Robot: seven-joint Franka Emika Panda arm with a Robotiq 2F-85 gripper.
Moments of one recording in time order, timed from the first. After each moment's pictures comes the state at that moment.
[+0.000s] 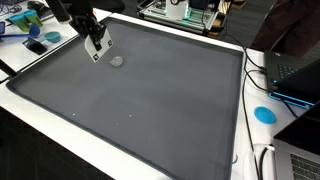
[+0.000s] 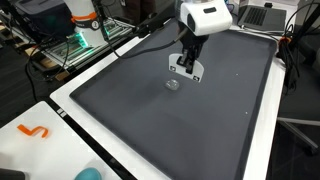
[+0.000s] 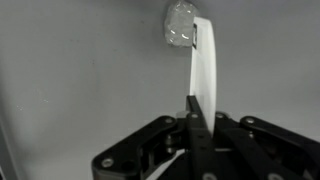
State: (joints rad) arm -0.12 0.41 0.01 -1.83 0.07 2.28 -0.23
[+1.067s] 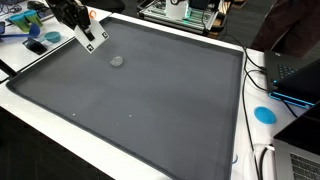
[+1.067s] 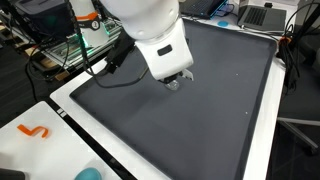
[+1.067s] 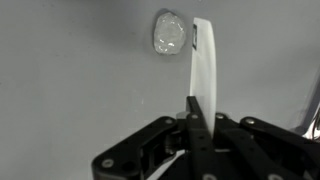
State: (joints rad) arm -0.33 0.46 0.02 -1.74 0.48 2.03 -0.65
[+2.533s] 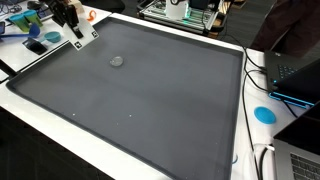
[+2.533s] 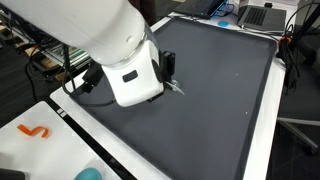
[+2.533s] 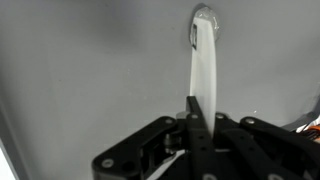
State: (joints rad) arm -0.38 0.50 -0.03 -1.70 0.53 2.04 -0.74
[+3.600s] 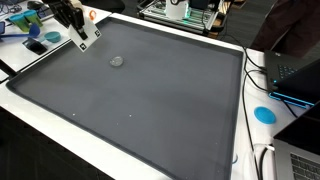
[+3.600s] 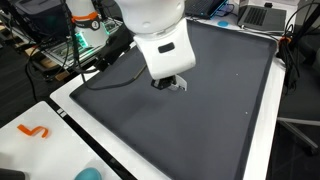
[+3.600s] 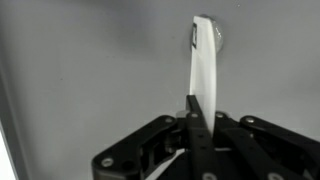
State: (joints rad) arm -0.28 0.47 -0.03 -1.70 0.32 2.06 -0.55
